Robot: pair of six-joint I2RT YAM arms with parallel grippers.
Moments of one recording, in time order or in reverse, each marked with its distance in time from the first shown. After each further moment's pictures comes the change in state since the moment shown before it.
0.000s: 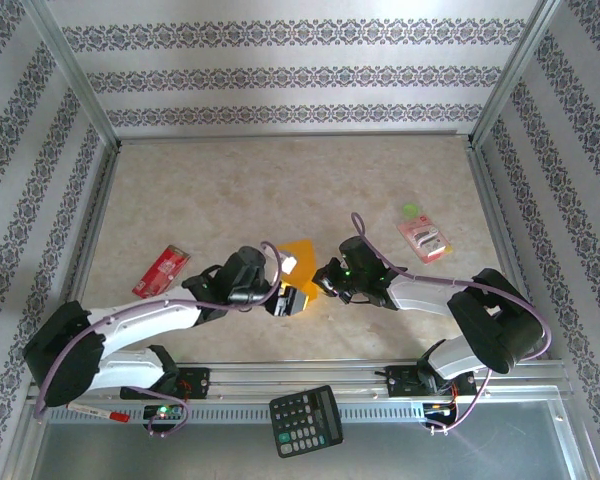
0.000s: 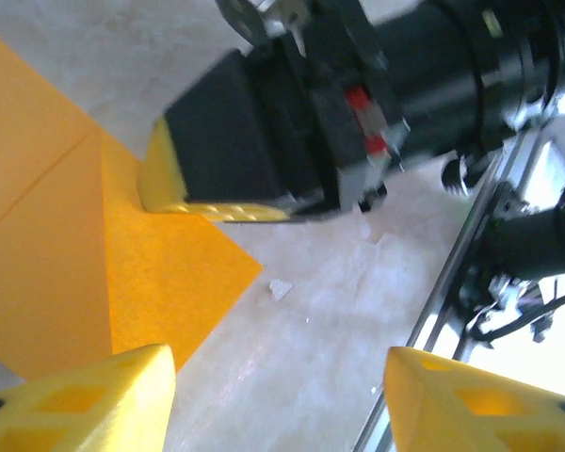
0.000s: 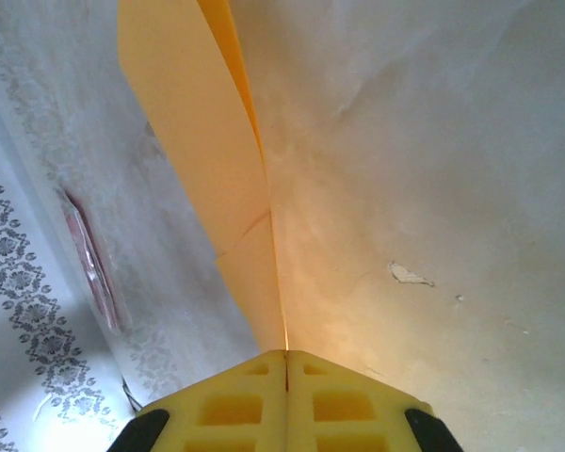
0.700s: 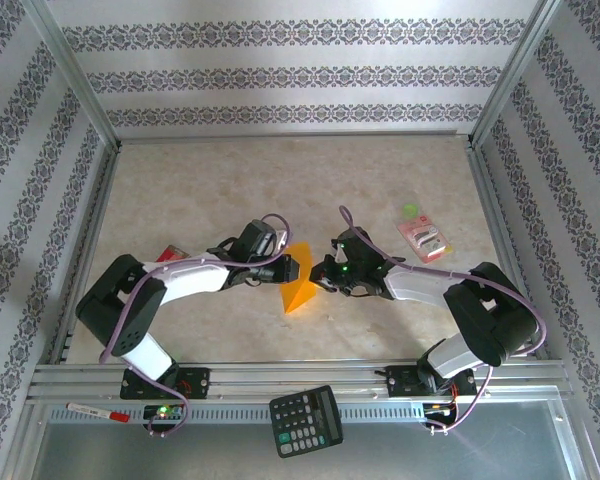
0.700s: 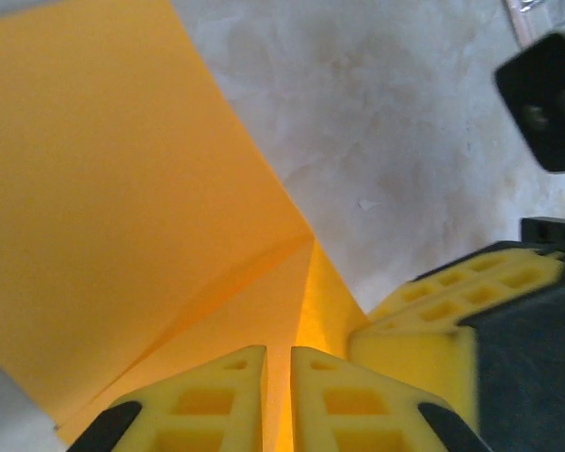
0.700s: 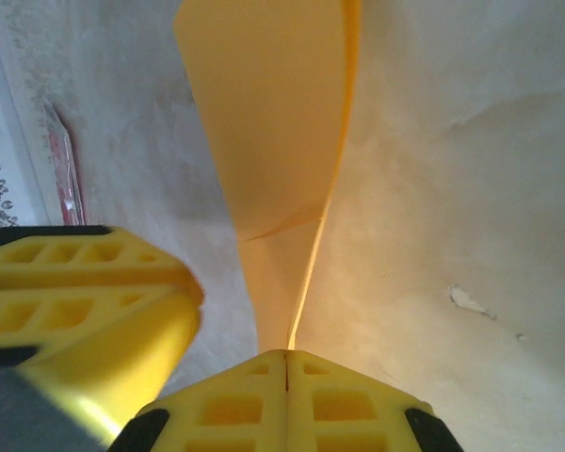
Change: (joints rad) left arm 0.207 0.404 0.209 0.002 0.079 -0.185; right arm -0.046 0.045 0.085 -0.089 -0.116 -0.297
